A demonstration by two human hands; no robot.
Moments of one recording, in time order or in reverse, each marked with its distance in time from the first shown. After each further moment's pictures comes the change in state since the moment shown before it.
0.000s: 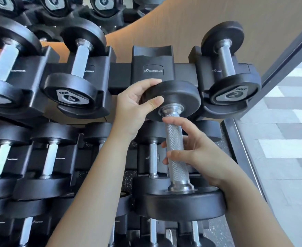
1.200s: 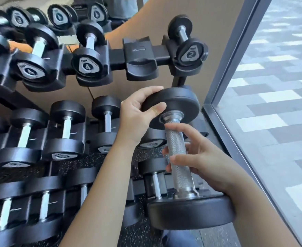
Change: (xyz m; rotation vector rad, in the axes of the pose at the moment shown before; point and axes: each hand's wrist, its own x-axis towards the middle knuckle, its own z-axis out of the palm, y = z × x) left_hand -0.276 0.089 0.008 0.011 -0.117 0.142; right_hand -0.270 0.084 0.144 0.036 0.131 -0.036
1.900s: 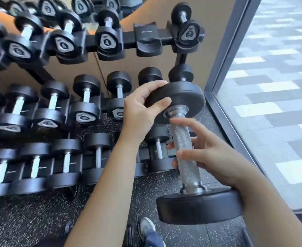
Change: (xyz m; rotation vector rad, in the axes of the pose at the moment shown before) left_hand -0.208 0.112 0.005 0.039 0.031 0.000; right_hand -0.205 0.051 0.091 -0.037 -0.030 -0.013
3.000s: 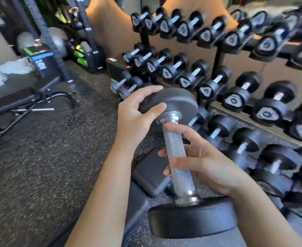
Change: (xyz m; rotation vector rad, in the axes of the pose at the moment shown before) left_hand -0.479 0.262 -0.239 0.601 0.815 0.050; right_hand -0.236 0.073 0.387 -0.069 -1.000 0.026
